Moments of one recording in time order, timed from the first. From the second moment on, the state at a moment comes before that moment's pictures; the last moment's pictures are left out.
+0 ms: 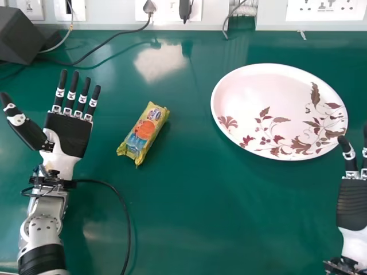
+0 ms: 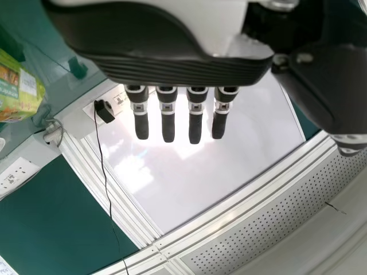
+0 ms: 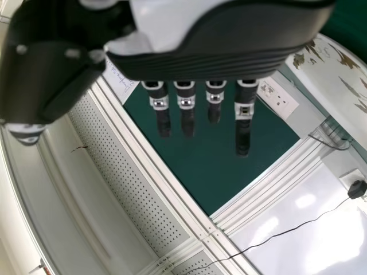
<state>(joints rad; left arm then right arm) -0.33 0.11 0.57 0.38 -0.96 0.23 -0.79 0.38 0.08 -0.28 -0.30 0.90 -0.43 0.51</state>
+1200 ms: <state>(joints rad) -0.18 0.08 0.49 0.17 -0.81 -0.04 -0.82 0.37 0.08 -0.29 -0.29 0.93 -0.41 0.53</state>
